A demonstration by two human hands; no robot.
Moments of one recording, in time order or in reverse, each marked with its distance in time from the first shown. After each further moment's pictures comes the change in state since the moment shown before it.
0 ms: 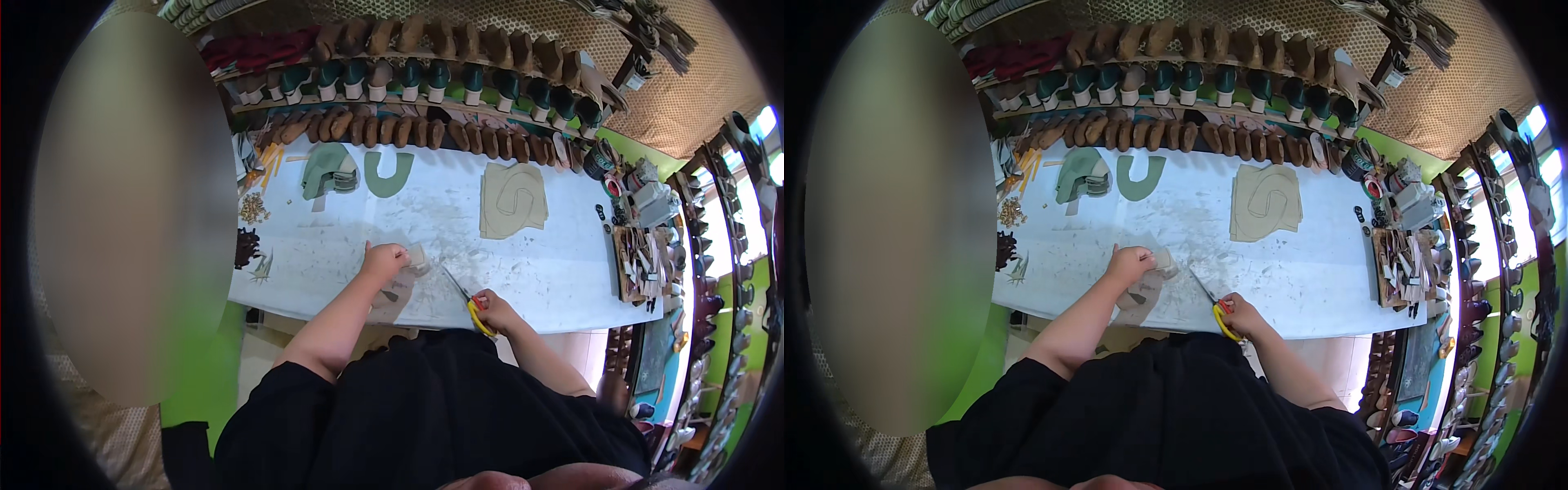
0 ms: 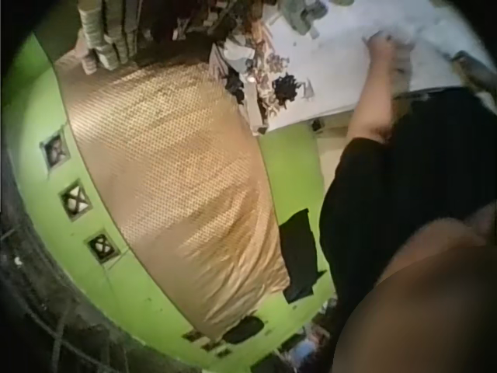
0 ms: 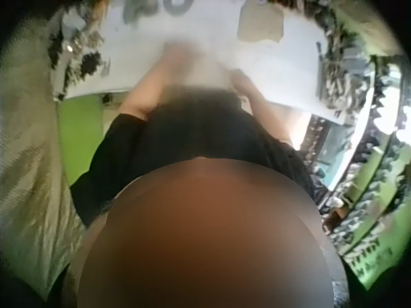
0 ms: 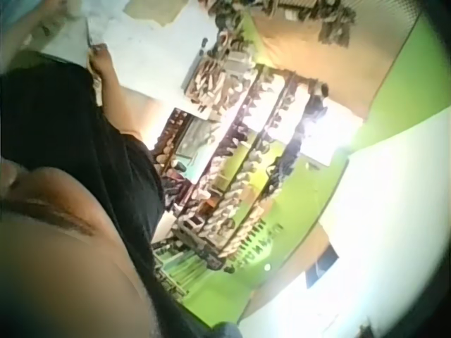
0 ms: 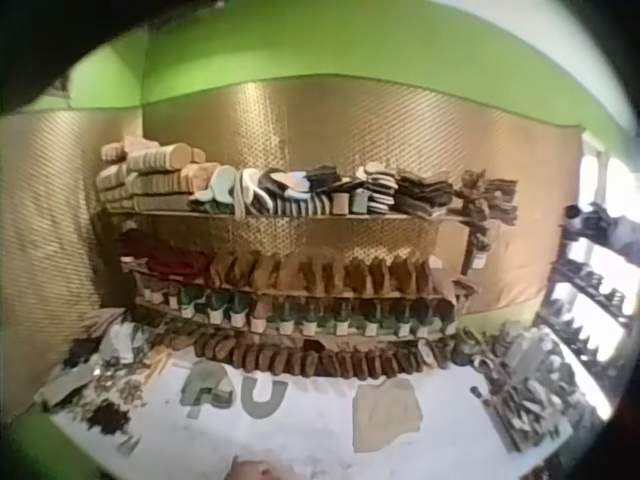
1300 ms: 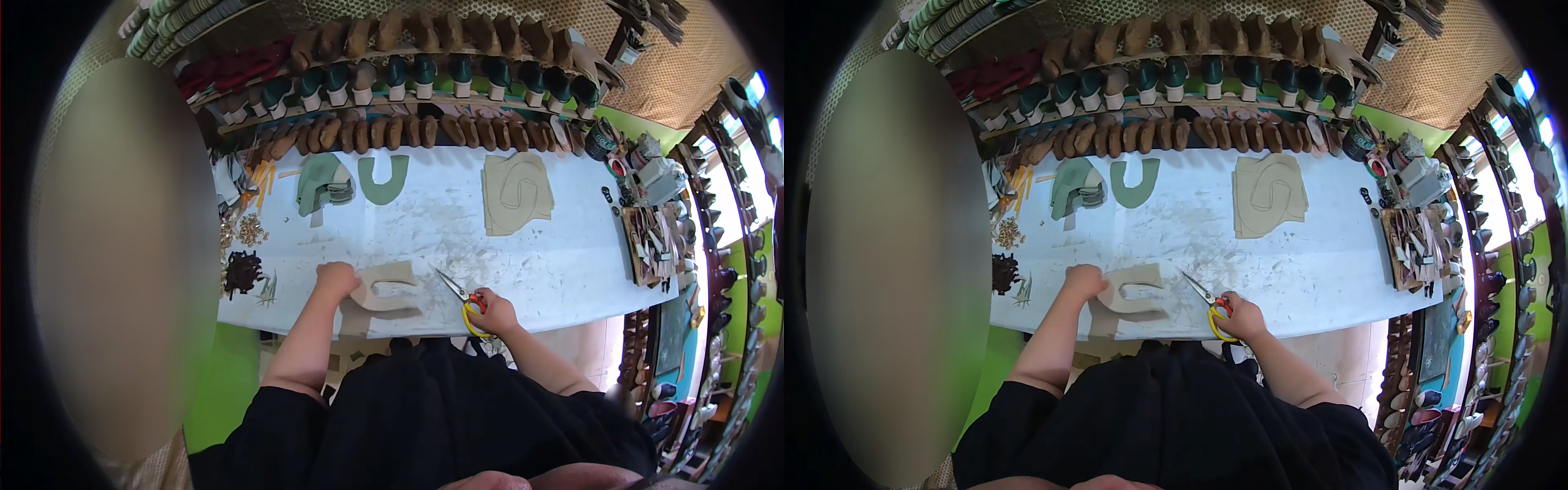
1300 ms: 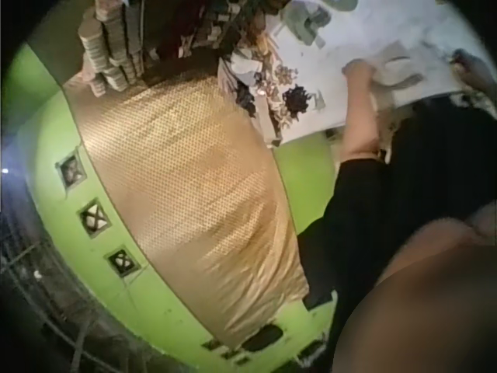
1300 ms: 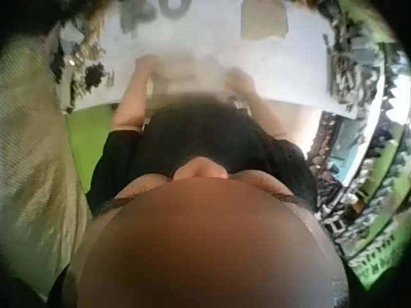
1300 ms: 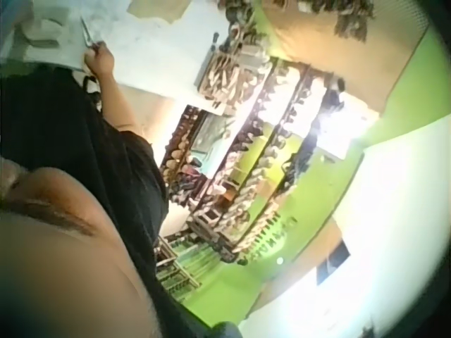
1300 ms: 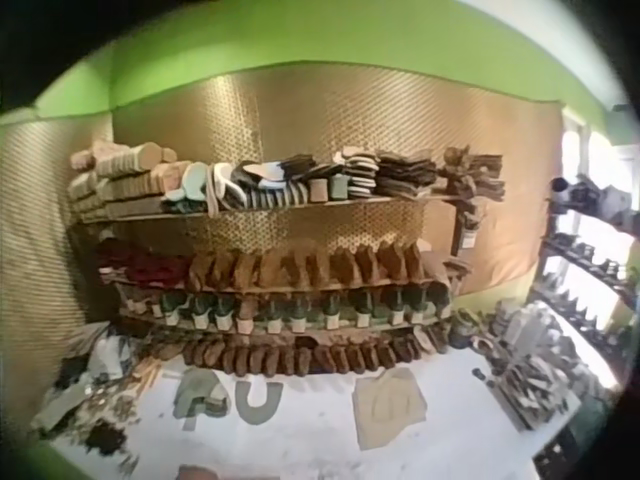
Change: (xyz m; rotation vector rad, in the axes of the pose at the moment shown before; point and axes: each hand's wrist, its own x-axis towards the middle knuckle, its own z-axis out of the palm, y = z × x) left_hand 0.006 -0.074 -0.070 0.614 -0.492 -0.359; right_hand -0.008 -0.028 0.038 -0.537 0.296 -0.228
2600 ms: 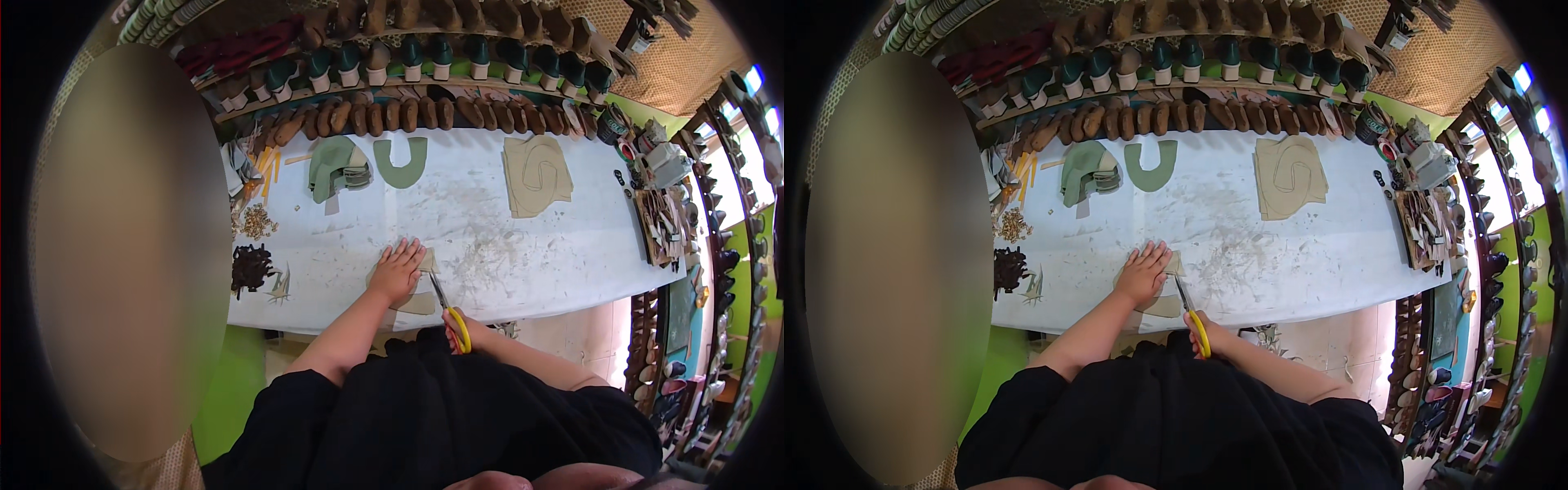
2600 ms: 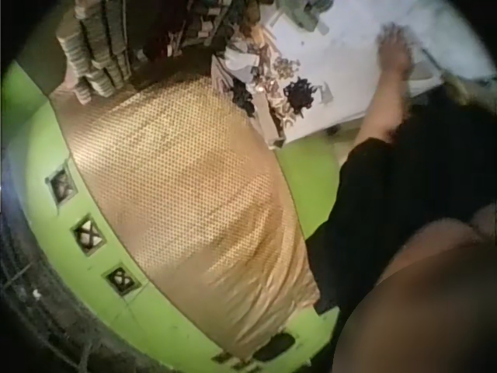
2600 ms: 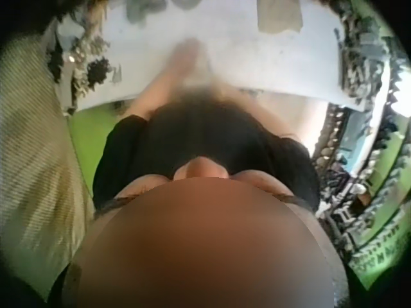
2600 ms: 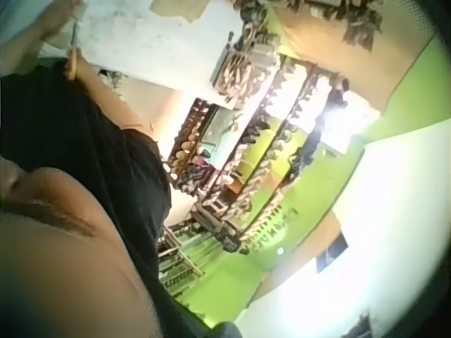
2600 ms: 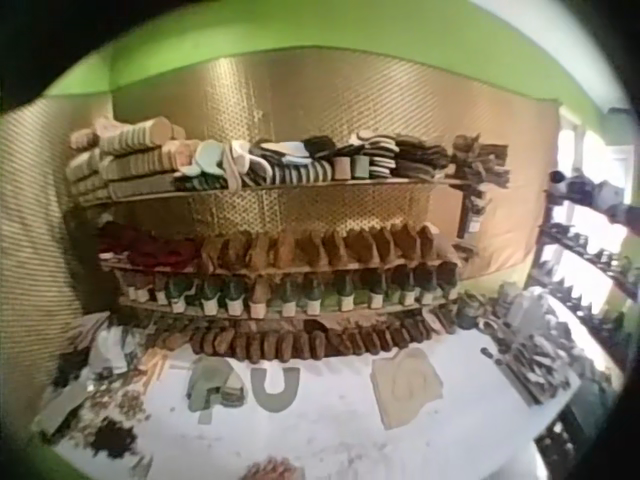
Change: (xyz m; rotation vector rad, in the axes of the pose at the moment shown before) left_hand 0.028 0.027 0.088 -0.093 0.689 0.656; right_hand -0.022 -0.101 0.109 0.823 -0.625 0.436
